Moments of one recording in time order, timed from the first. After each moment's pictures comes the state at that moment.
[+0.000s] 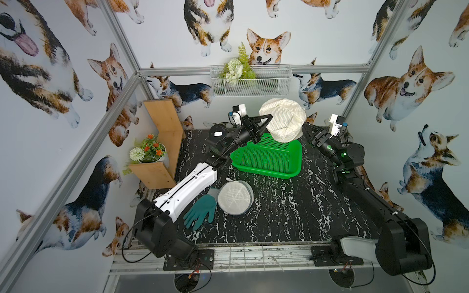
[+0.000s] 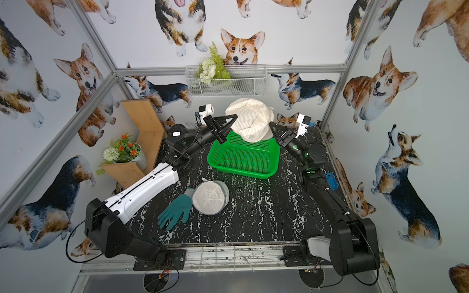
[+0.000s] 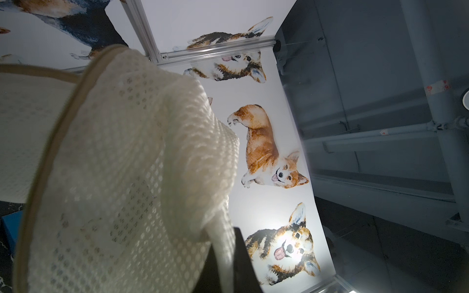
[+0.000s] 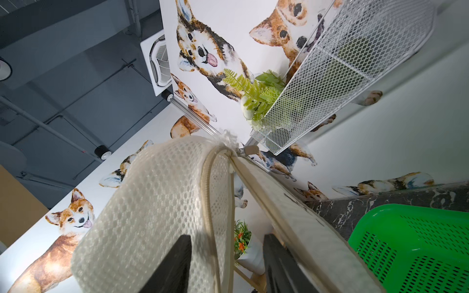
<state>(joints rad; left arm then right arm) -0.56 1.51 1.32 0.56 0.50 -1.60 0.09 1.25 0.84 0.89 -0.62 1.26</state>
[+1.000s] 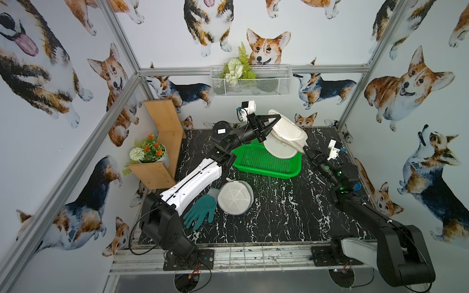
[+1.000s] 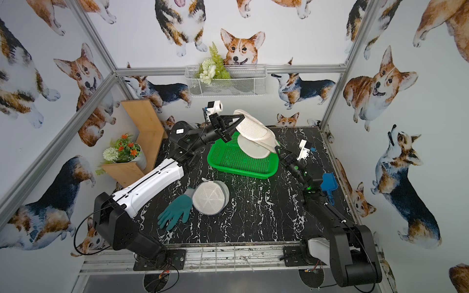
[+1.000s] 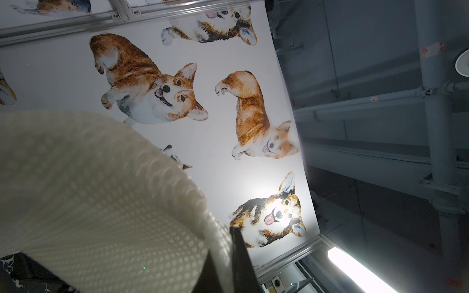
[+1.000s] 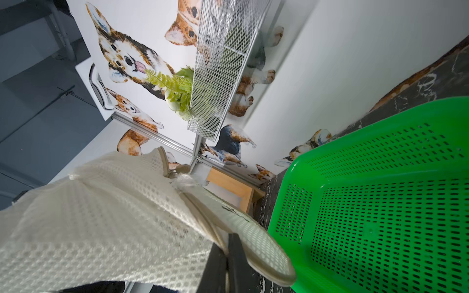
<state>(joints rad) -0.57 1.57 1.39 0.64 0.64 -1.63 0.01 1.13 0.45 0.89 -0.51 1.22</state>
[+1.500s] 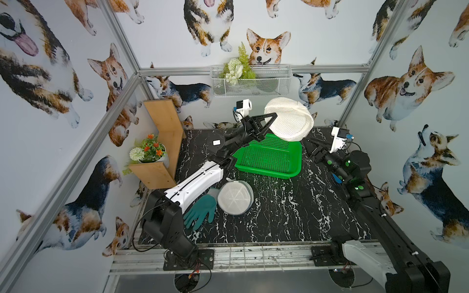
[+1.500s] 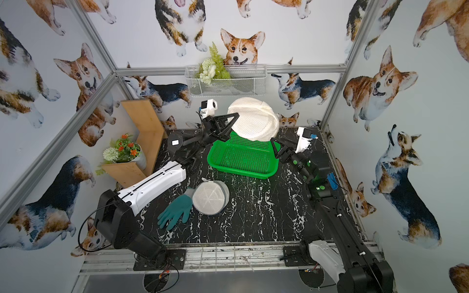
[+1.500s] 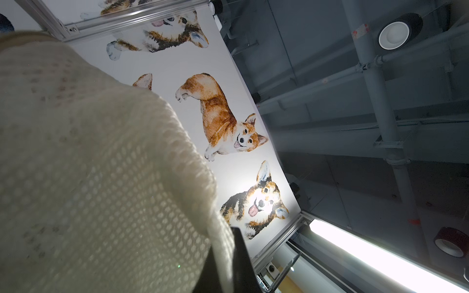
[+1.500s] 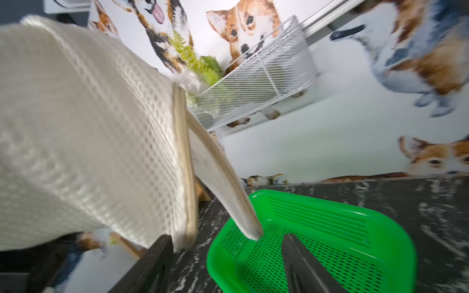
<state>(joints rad) -0.58 1.59 1.31 0.99 0.61 -1.65 0.11 0.91 0.73 0.27 -0.38 0.52</state>
